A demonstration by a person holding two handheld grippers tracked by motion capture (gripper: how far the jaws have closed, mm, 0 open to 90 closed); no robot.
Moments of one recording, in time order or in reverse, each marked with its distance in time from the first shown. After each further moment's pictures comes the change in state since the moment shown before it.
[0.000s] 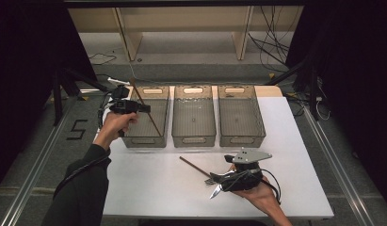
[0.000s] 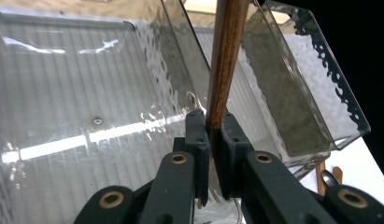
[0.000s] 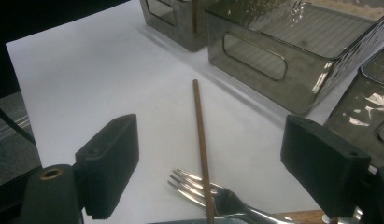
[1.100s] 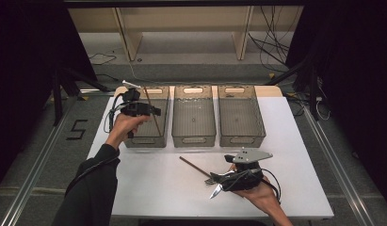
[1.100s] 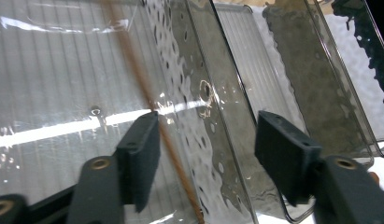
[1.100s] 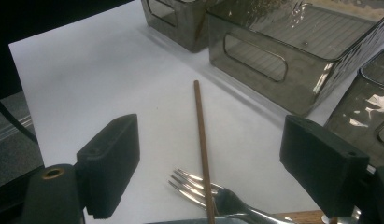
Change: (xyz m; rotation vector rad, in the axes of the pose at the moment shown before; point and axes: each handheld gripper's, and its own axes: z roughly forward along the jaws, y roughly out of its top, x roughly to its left) left arm -0.006 -0.001 0.033 0.063 0.088 -0.018; right arm -0.001 0.001 -0.001 -0.001 0.004 0.000
